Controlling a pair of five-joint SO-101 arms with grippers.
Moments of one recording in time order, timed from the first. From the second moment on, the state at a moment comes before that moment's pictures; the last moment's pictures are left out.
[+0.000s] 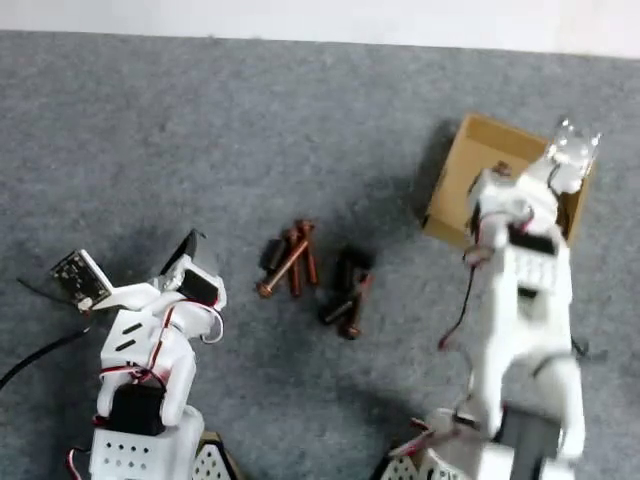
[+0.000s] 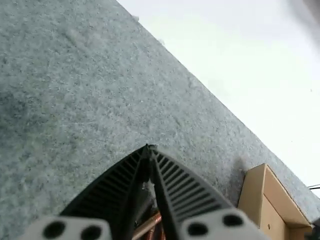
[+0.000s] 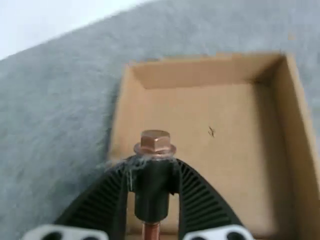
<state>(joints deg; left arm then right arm) 0.0 -103.3 91.2 37.4 49.9 8.2 -12.7 35.2 21.7 -12.9</state>
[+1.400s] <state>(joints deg) 0.0 -103.3 91.2 37.2 49.9 -30.6 -22.2 54.3 35.4 7.2</state>
